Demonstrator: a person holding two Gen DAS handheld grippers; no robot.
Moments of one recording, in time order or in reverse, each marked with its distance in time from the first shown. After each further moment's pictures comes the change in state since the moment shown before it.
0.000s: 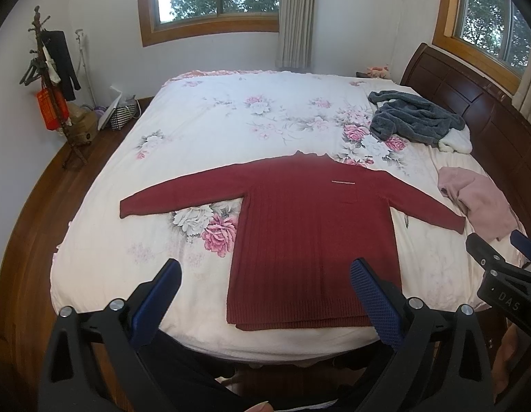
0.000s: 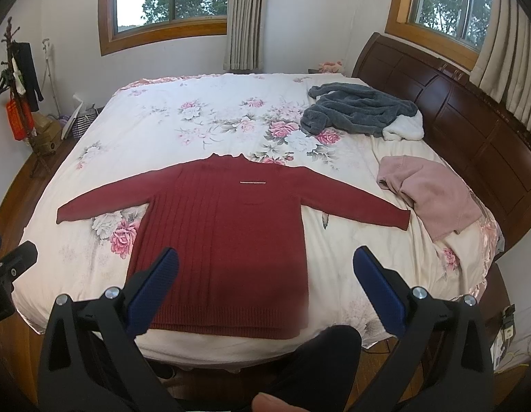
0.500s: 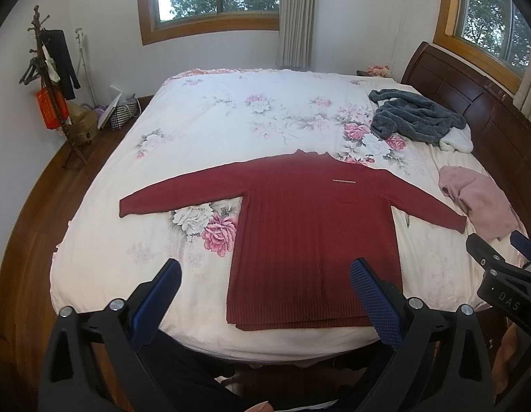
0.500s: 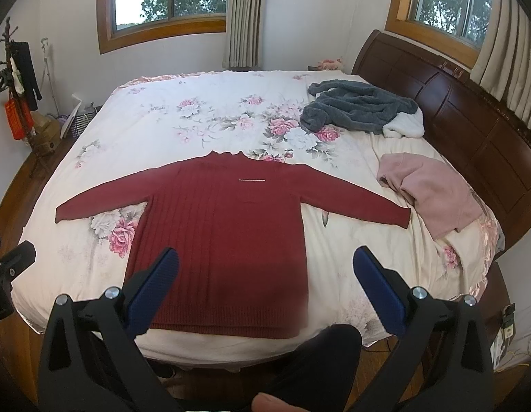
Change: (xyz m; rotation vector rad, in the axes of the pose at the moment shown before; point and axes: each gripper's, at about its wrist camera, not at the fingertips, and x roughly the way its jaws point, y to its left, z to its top) left arm 0.001 0.005 -0.002 -0.004 0.003 0.003; right arm 0.005 -0.003 -0.004 0.003 0.009 0.000
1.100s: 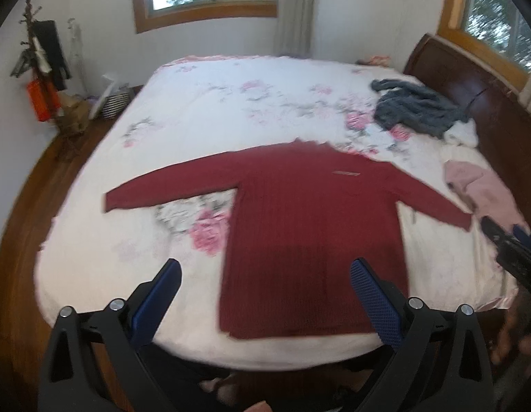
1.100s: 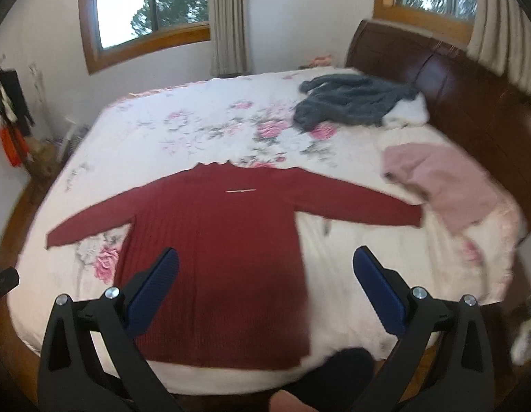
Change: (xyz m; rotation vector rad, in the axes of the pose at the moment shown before) left arm 0.070 -0.002 -0.001 -0.002 0.026 -0.058; right arm 0.093 -0.062 0.003 0.115 -0.014 0.071
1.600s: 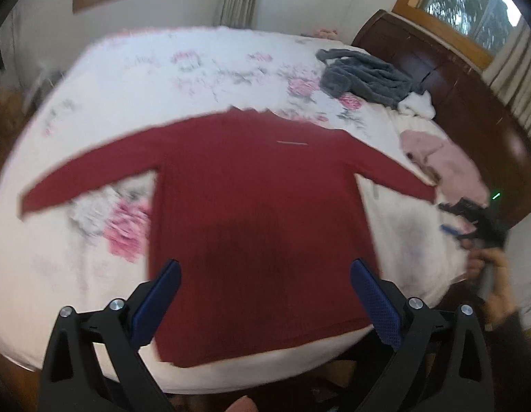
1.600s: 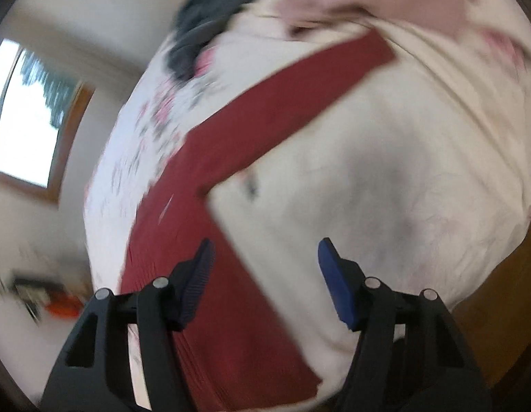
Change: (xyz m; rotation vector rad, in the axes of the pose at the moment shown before) left arm 0.113 -0.017 -0.003 0.047 0.130 -0.269; right arm 0.197 -0.268 -0.054 0.832 0.248 0.170
